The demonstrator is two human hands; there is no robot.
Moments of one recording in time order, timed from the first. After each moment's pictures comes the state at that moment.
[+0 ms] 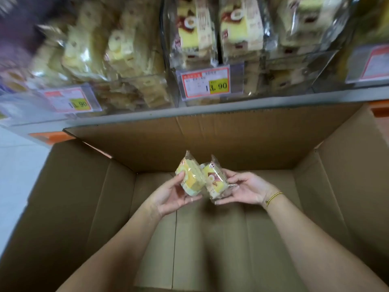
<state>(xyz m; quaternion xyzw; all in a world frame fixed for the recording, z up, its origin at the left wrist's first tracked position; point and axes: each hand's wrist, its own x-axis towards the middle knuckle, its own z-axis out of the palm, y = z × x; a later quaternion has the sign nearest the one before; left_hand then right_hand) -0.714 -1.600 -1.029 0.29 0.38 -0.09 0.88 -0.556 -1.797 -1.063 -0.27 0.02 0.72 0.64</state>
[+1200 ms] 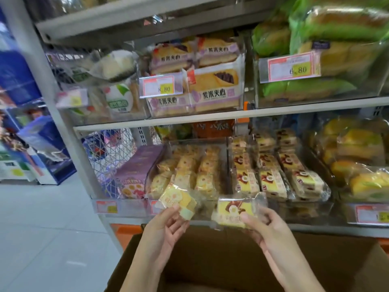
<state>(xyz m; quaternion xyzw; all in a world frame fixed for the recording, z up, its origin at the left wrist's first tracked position) -0.749 -1.562 -0.765 0.43 0.29 0.26 0.81 -0.622 -1.743 -0.771 -0.54 -0.04 0.33 0.77</state>
